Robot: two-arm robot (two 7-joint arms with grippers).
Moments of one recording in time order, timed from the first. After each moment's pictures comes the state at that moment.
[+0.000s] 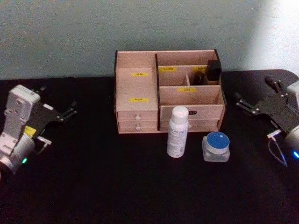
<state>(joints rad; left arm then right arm) -0.20 0.60 0.45 -1.41 -0.25 -0.12 0.03 0.12 0.65 -0.37 -1.51 0.28 -0.18 0.01</state>
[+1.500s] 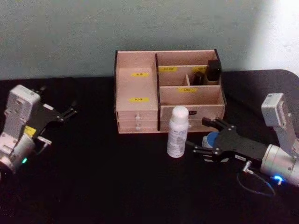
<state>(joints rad) -0.20 0.60 0.45 -1.41 -0.25 -0.12 0.03 0.13 0.64 -0.42 -1.55 0.50 -0.03 0.59</state>
